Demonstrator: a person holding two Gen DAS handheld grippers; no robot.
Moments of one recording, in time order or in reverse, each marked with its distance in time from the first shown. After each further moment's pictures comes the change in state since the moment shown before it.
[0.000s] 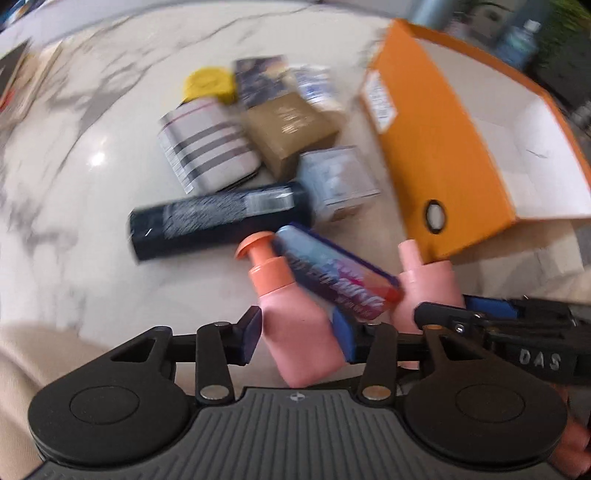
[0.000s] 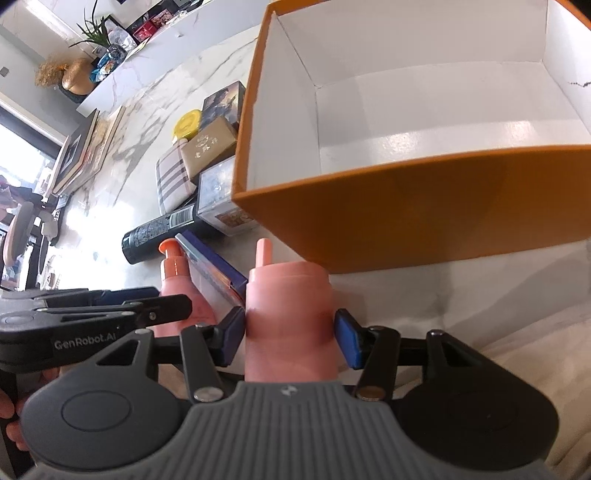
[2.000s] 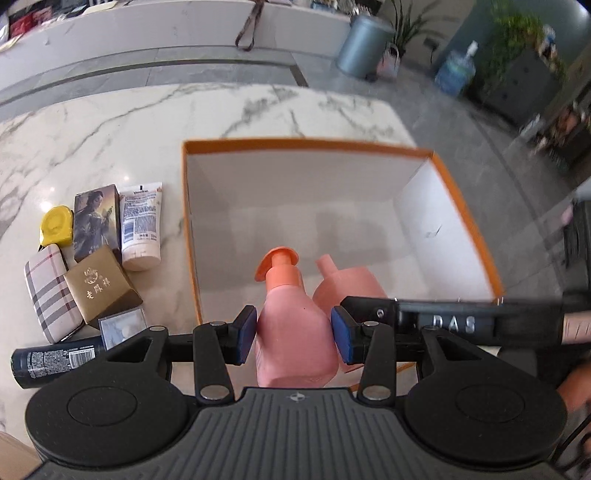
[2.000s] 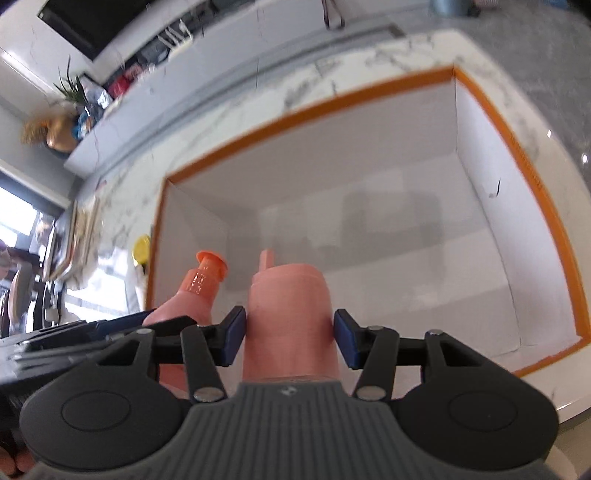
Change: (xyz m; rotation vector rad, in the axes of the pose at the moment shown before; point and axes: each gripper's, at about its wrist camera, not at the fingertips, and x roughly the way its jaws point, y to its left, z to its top) left arm -0.024 -0.155 0.088 0.113 -0.142 -0.151; right arm -0.050 -0.093 0.120 0.097 -0.064 0.007
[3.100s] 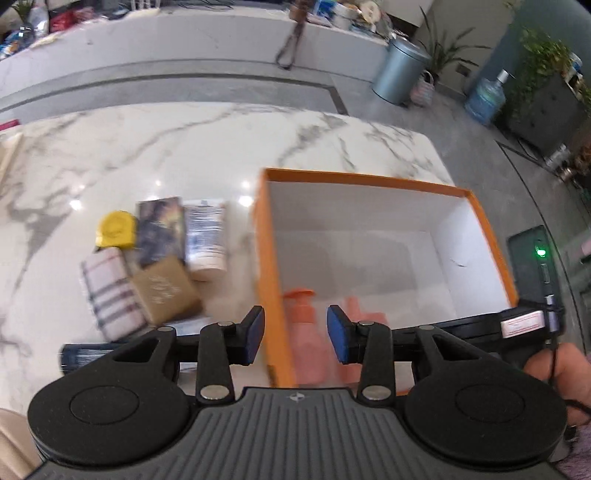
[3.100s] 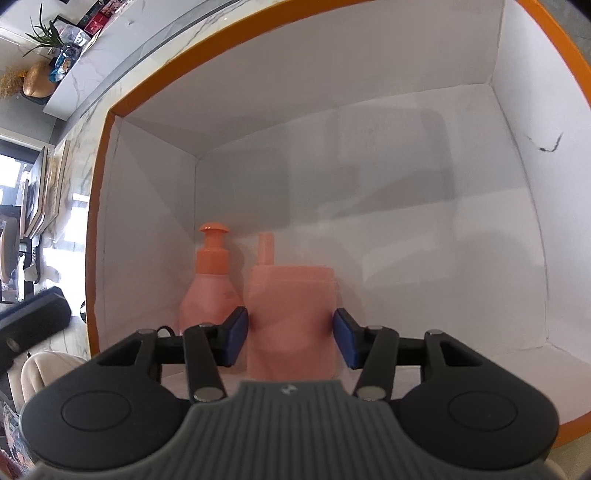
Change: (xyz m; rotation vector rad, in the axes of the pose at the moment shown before) left arm -0.039 0.044 0.000 -0.094 -0.070 0.075; right arm 0.050 -0.002 0.009 0.002 0.245 -0.036
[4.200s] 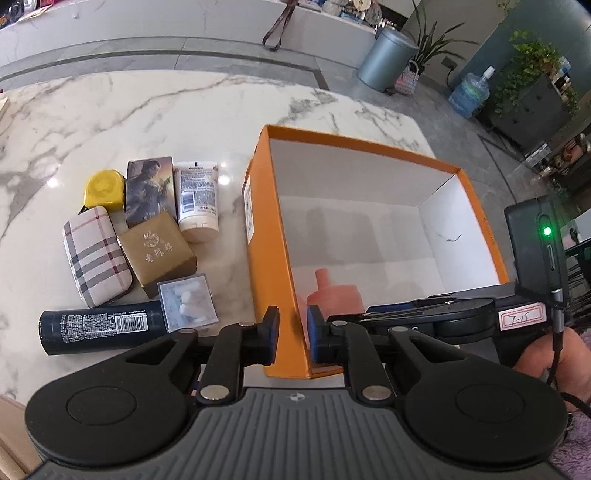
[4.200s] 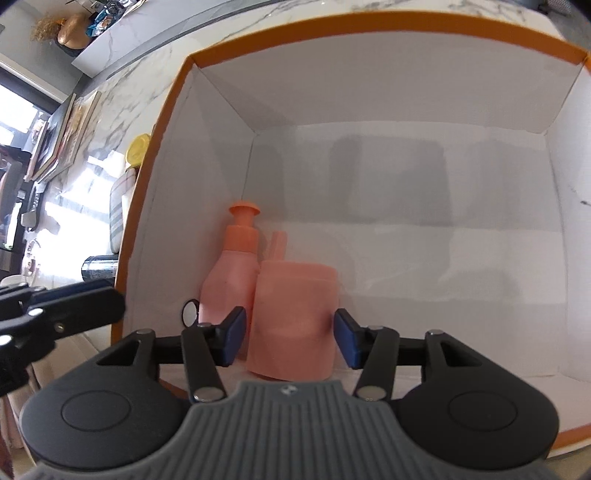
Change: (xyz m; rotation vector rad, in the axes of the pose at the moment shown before) left arm 0.005 0.022 -0.021 -0.030 0.044 -0.116; right arm -0.002 0.042 -0.017 -0.201 -0.035 -0.050
